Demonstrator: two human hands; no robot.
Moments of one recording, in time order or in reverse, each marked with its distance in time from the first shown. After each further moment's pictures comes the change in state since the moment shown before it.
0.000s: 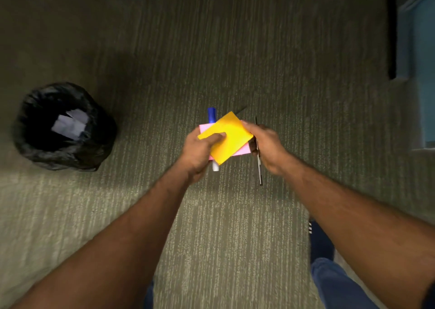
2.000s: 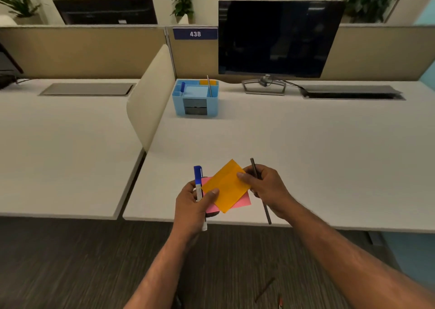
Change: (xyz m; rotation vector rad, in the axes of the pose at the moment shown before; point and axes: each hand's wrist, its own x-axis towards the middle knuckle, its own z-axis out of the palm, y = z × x) left_hand -0.193 0.659 0.005 0.176 -0.019 0.491; right_hand -0.230 -0.666 0.166 -0.133 -0.036 -0.554
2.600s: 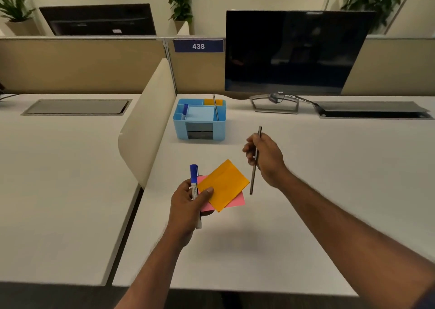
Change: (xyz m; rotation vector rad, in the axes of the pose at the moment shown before) left_hand 0.152 0.039 -0.018 0.020 -0.015 0.022; right_hand 0.196 -0.067 0.013 0.199 0.109 -0.100
